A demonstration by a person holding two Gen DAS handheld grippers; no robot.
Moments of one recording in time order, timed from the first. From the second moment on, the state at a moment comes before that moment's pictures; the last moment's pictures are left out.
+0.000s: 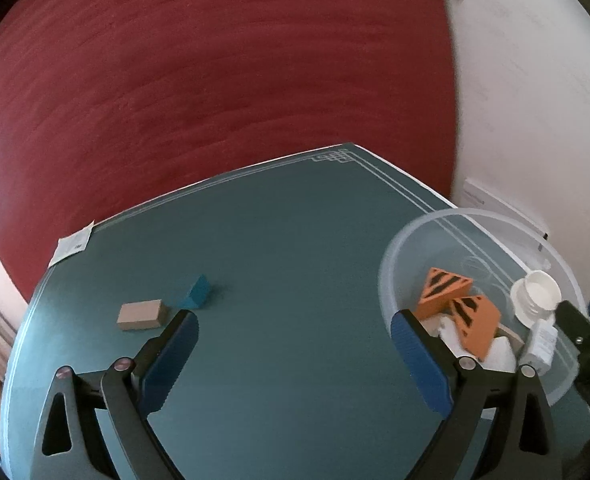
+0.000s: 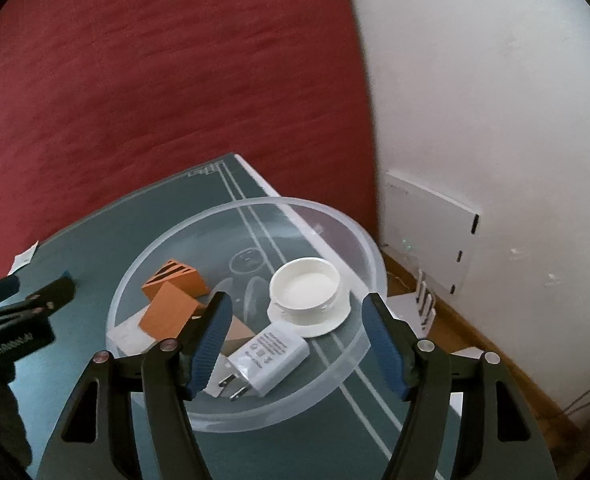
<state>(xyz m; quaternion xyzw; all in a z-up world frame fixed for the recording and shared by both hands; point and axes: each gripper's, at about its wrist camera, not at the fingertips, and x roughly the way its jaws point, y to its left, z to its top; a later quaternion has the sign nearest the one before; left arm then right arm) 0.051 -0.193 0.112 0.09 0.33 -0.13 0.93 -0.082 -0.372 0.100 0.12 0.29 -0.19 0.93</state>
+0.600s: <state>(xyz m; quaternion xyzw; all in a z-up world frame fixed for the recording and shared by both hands) 0.102 -0.074 0.100 0.01 0.37 -0.05 0.93 -0.073 -0.329 0.116 0.10 0.30 -0.13 0.94</state>
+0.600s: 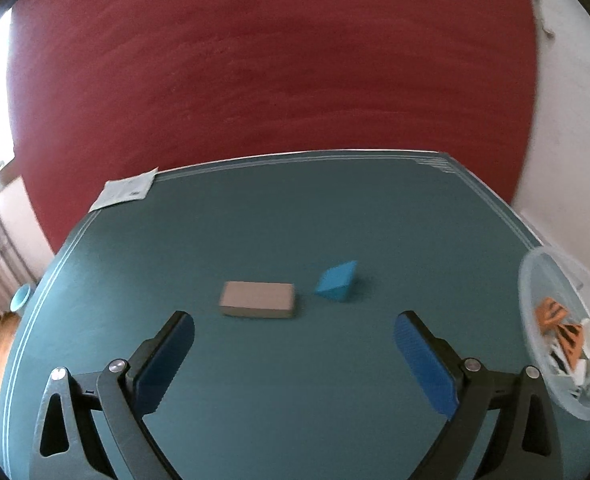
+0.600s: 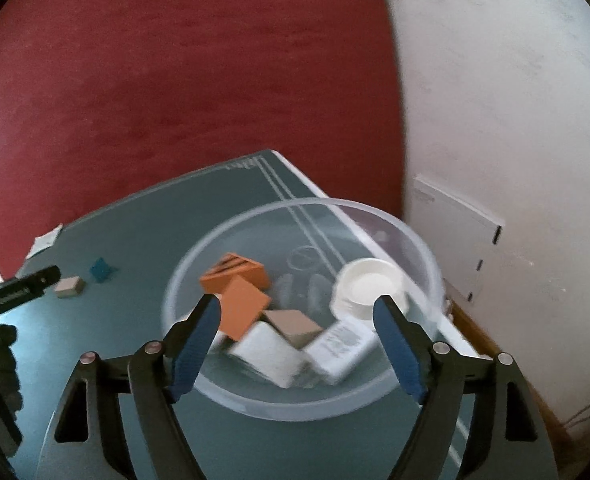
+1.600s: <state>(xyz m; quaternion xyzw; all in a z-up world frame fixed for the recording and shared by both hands) 0.168 -0.041 0.041 -0.01 0.44 -0.06 0.89 0.022 -0.218 0.119 0.10 0.37 0.05 0.92</state>
